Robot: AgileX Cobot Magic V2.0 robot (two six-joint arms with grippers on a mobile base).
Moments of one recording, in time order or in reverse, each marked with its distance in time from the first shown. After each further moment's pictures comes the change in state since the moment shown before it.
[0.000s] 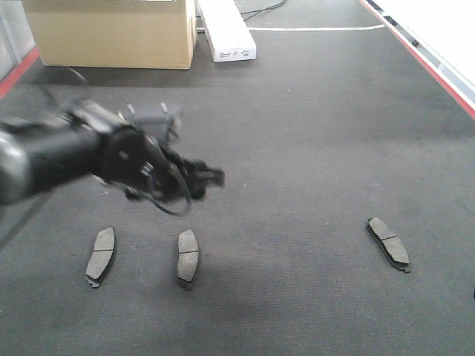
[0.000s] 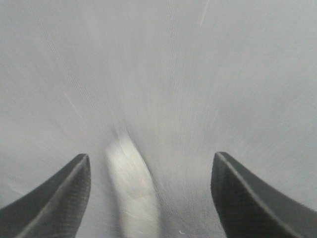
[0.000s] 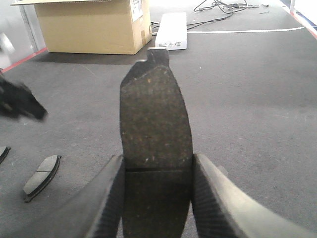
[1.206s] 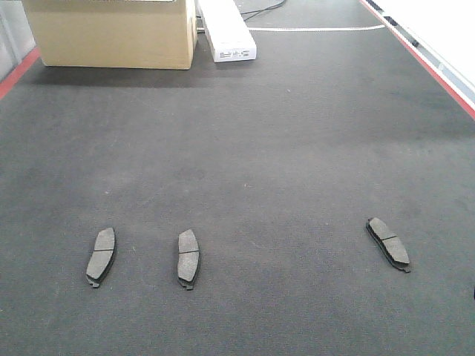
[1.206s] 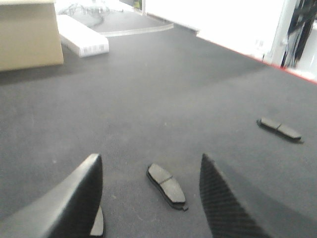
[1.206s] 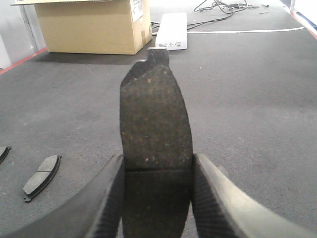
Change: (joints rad) left arm -0.077 -1.399 0.899 0.194 -0.232 0.128; right arm 0.000 0.000 0.000 0.000 0.000 0.000
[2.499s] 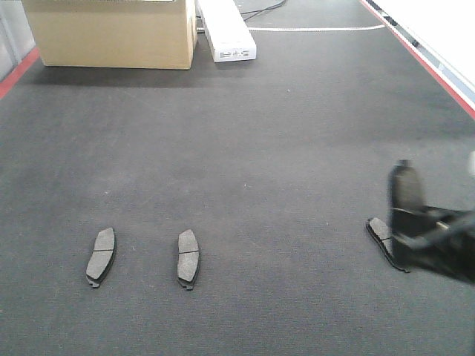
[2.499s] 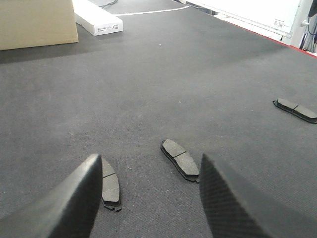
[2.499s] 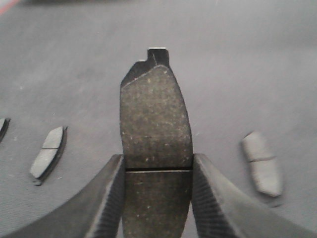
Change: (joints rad) left arm 0.000 -0.045 0.006 -0.001 0.135 0.003; right arm 0.000 0.589 -0.231 0.165 -0.030 0.003
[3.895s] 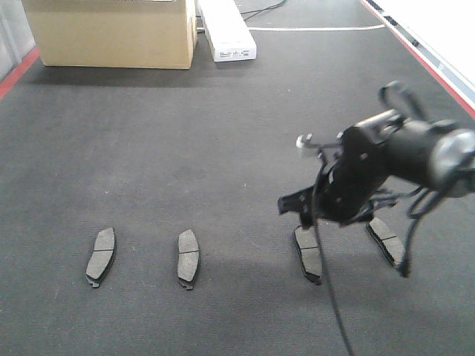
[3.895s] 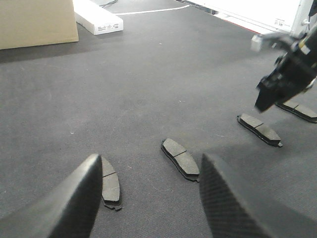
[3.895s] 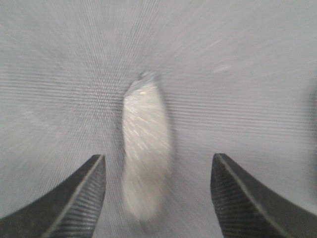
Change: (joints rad) left arm 0.000 0.000 0.000 0.000 0.003 0.000; right arm 0.000 0.907 -0.658 -0.016 0.429 -0.001
